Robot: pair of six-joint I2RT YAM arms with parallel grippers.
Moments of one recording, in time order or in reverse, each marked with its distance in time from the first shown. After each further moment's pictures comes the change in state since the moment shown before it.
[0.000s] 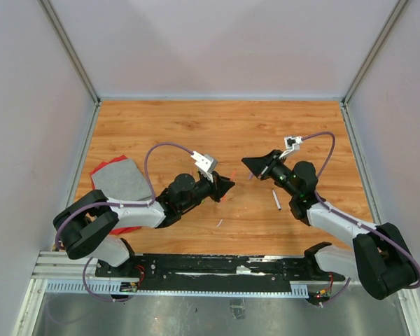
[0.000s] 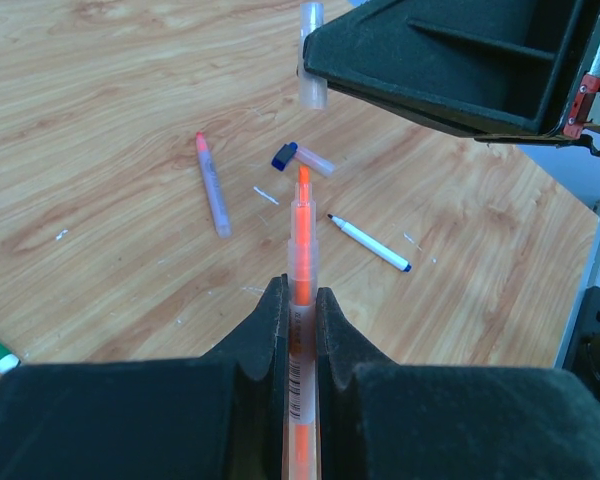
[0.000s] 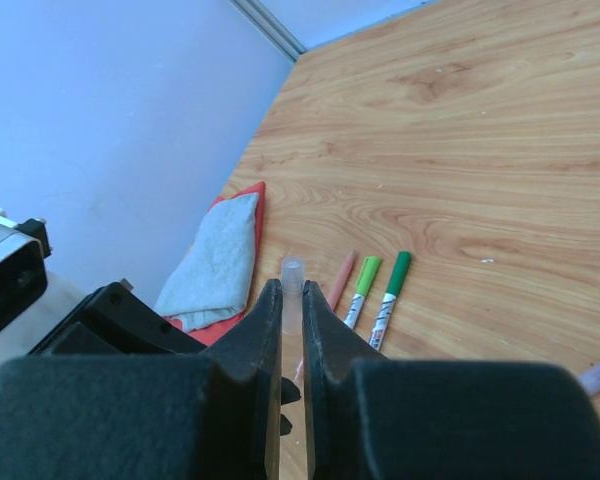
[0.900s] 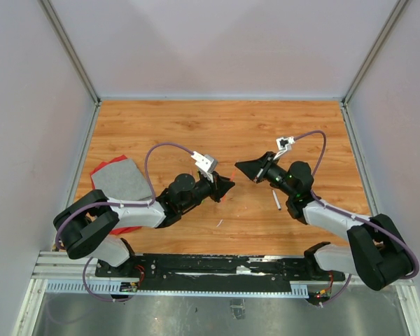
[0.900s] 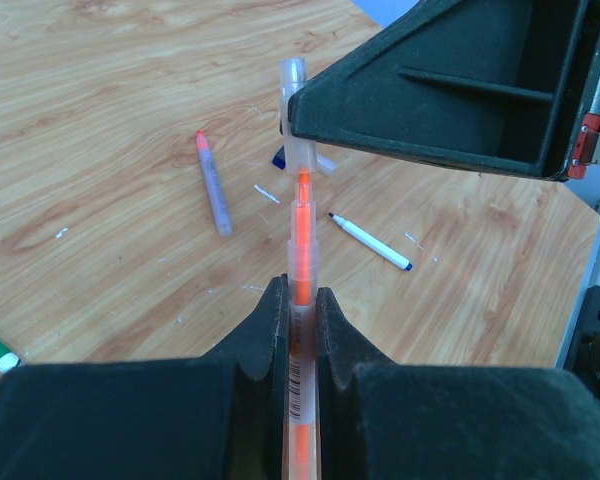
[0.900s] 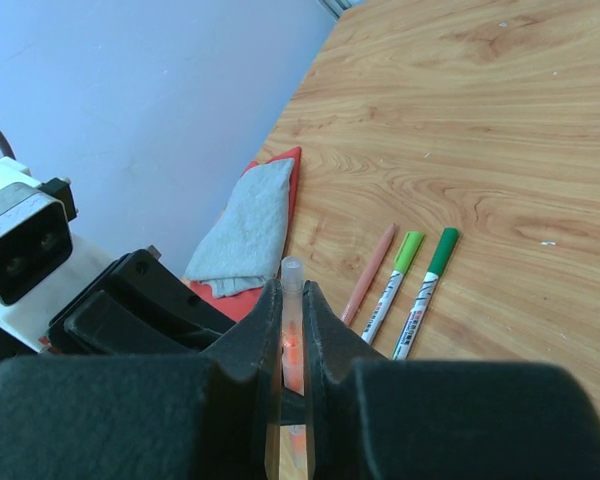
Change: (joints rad) left arm 0.000 0.003 0.000 0.000 0.000 0.000; right arm 0.032 0.069 0.002 0.081 -0.097 0.038
